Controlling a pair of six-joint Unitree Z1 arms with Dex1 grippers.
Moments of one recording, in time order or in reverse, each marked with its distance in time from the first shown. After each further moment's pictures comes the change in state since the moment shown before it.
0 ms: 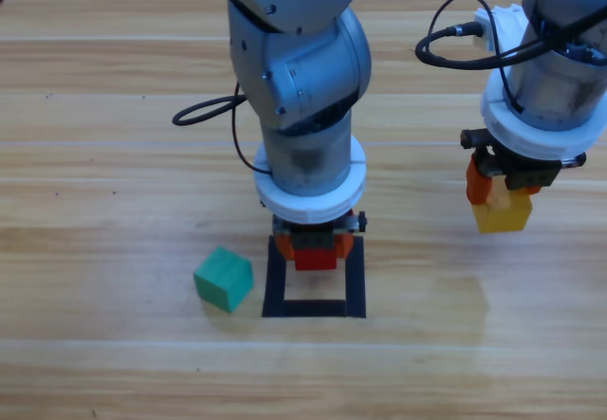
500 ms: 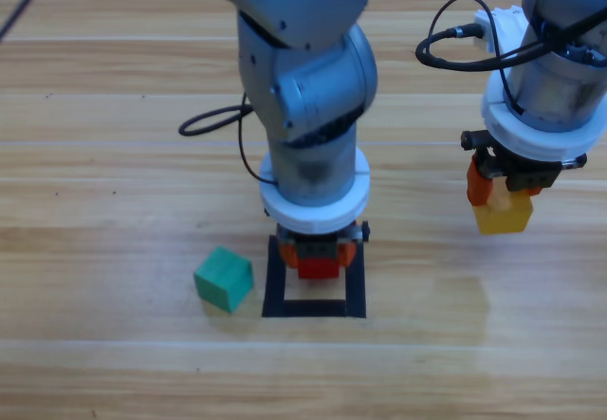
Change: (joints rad) arm 0 -0.009 0.024 0.003 -0.014 0.001 -0.008; arm 1 0.000 0.000 0.003 0.000 0.000 0.000
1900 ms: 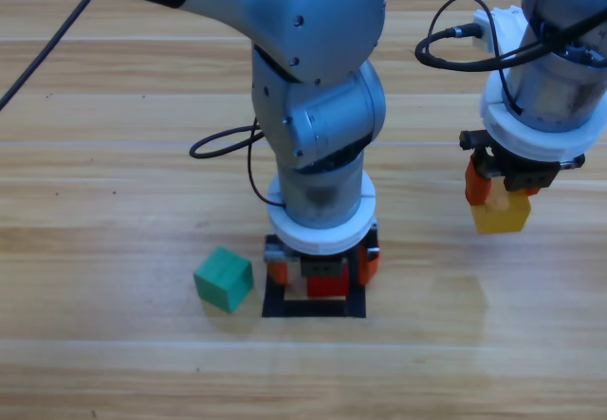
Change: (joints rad) arm 0 -0.015 0.026 0.035 -0.047 0.000 0.003; arm 1 0.000 0.000 0.003 -0.009 0.003 0.000
